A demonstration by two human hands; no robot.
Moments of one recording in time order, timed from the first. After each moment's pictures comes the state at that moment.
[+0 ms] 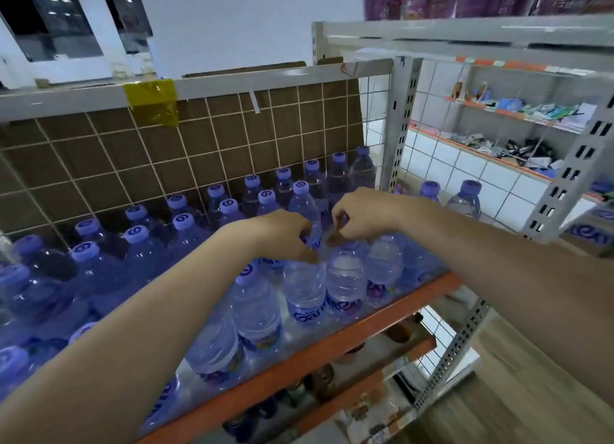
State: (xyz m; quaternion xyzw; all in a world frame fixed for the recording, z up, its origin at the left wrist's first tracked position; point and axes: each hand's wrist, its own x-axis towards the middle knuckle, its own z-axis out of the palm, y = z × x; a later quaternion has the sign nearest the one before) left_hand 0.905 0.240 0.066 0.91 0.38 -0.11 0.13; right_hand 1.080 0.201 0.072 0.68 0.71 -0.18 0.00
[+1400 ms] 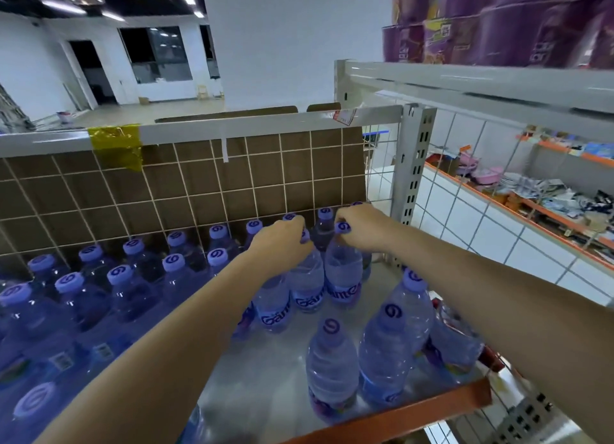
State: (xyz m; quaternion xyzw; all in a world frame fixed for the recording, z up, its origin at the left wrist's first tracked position) left_hand 1.038 0.336 0.051 0.82 0.55 0.09 0.08; right_hand 1.214 0.335 0.061 0.63 0.76 -0.12 -0.11
